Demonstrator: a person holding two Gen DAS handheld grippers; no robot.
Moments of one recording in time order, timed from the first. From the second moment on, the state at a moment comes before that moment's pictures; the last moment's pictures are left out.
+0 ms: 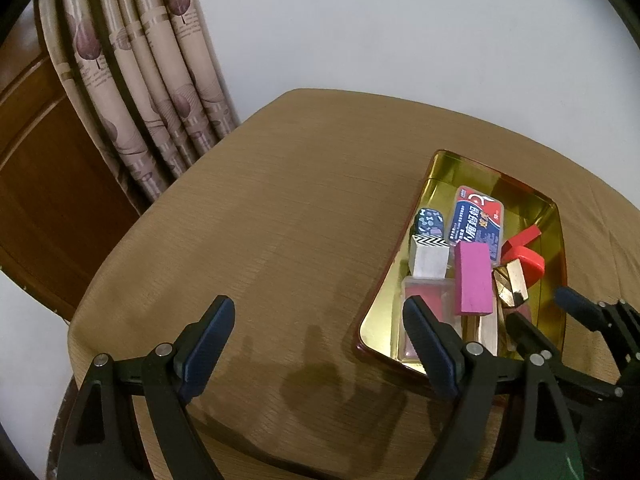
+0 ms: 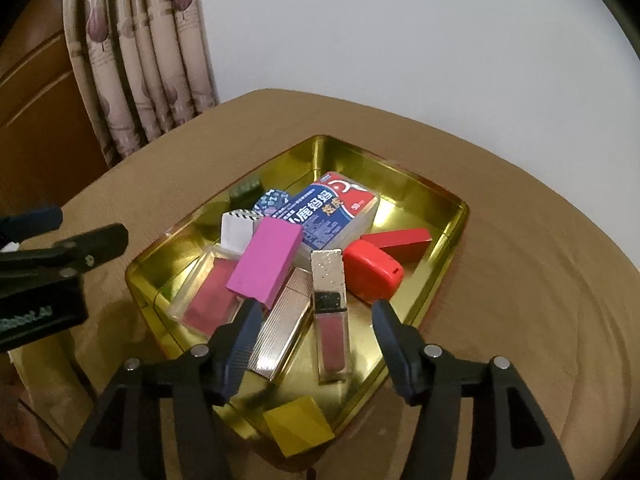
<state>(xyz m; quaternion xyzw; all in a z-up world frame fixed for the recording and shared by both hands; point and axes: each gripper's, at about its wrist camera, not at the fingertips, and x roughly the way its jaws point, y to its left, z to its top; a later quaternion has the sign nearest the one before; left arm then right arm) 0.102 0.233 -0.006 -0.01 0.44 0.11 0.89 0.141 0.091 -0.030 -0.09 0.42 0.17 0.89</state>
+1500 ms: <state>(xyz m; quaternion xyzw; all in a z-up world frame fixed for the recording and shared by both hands) 0.098 0.213 -0.004 0.01 0.44 0.07 0.90 0.089 0.092 -0.014 -0.09 0.41 0.16 0.90</state>
